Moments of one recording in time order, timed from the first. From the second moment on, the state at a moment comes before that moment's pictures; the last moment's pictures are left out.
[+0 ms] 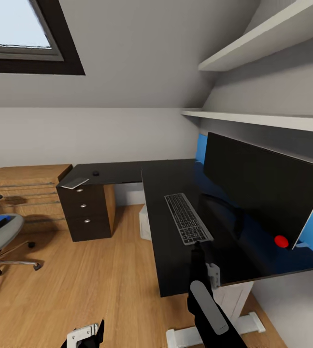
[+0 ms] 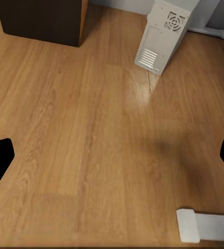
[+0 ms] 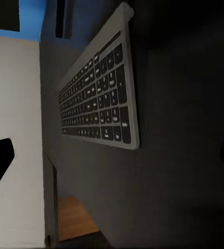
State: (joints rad) left arm 0.06 0.03 -0.14 -1.00 0.33 -0.26 0.12; right arm -0.35 0.17 0.26 -1.12 -1.40 -0.57 -0.31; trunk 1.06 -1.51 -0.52
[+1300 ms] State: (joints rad) left arm 0.06 0.03 -0.13 -1.00 0.33 -0.25 0.12; right arm -0.34 0.07 0.44 -1.52 -0.95 0.33 -0.74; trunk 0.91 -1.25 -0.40
